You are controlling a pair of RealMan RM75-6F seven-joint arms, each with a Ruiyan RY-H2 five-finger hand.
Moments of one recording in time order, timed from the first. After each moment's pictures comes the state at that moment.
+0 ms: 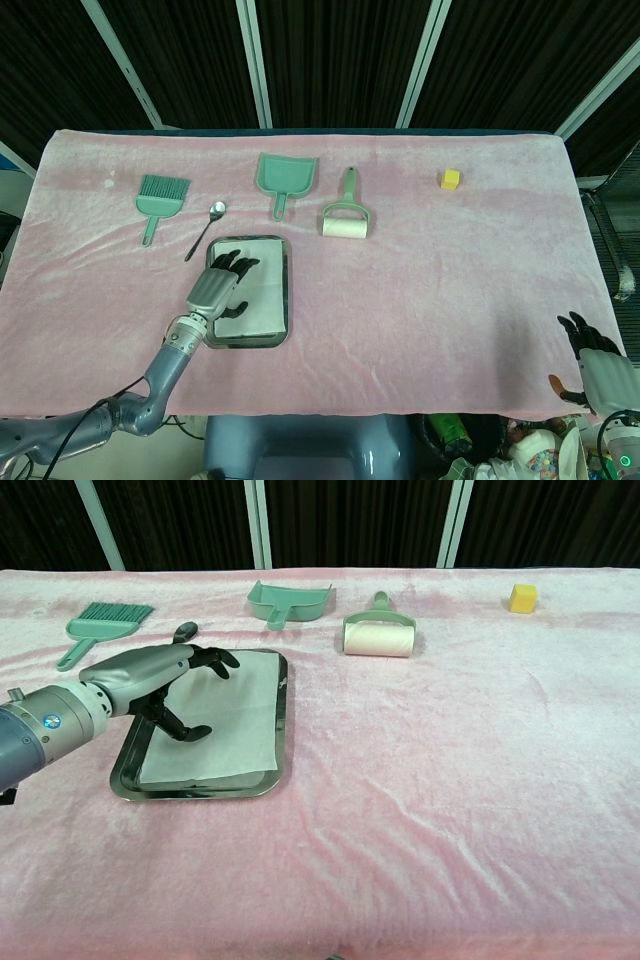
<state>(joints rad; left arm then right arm) -0.66 -1.77 -0.17 -1.20 1.23 0.94 0.21 0.12 -0.94 -0.01 -1.81 -1.26 1.21 -0.08</state>
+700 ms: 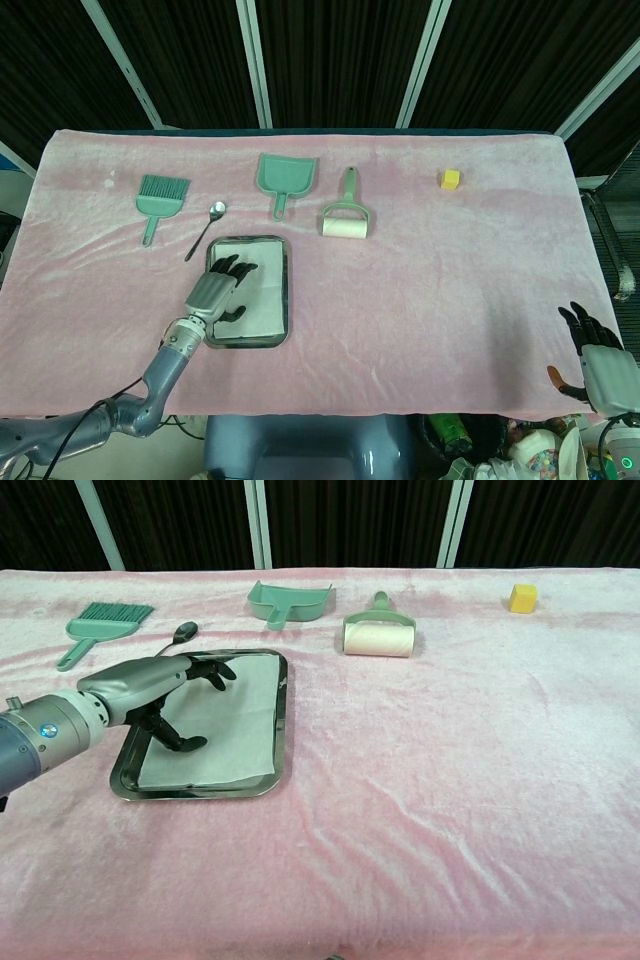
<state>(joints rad) -0.66 -1.77 -0.15 -1.20 1.21 0.93 0.20 0.09 -0.98 0.00 -1.74 -1.36 1.29 -0.02</state>
